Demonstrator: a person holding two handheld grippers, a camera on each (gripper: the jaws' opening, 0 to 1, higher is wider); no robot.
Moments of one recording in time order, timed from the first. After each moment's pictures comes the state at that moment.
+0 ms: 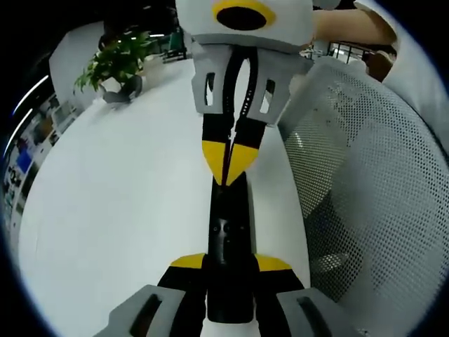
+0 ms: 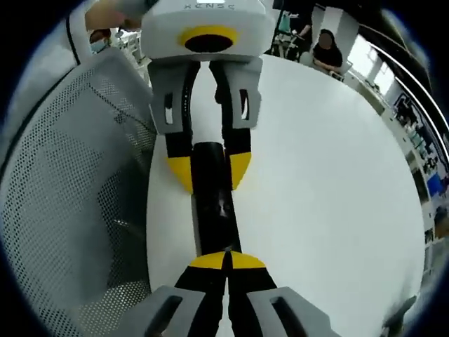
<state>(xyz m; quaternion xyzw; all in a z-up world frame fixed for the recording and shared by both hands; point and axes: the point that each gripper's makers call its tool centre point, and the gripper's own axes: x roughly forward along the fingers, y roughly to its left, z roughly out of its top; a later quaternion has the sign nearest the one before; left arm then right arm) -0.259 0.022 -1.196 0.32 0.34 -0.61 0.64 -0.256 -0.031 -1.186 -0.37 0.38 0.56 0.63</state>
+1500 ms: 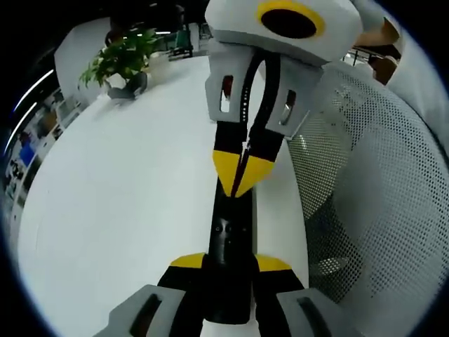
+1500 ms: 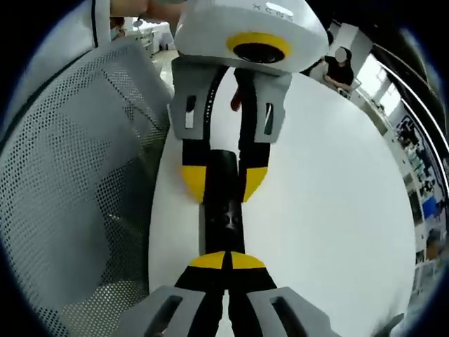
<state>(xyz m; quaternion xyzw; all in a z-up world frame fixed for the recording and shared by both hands) -0.260 0.021 -1.196 0.31 0.35 -0.60 0.65 -0.261 -0.019 -1.186 -0.39 0.32 0.57 0.65</state>
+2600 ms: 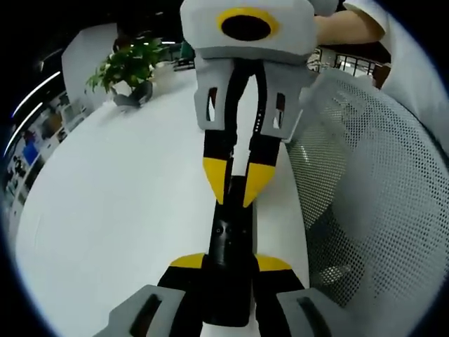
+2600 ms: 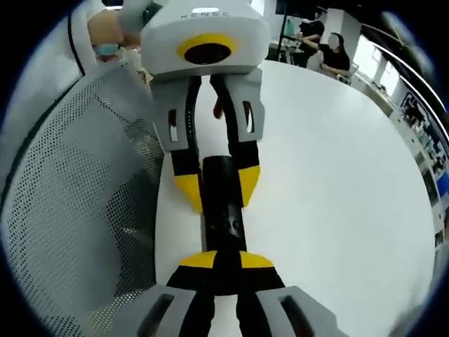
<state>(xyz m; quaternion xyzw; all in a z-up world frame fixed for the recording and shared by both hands) -0.261 0.020 -1.195 0.28 0.32 -0.60 0.67 -0.262 -0.012 -1.188 -0.36 0.37 0.59 0.62</state>
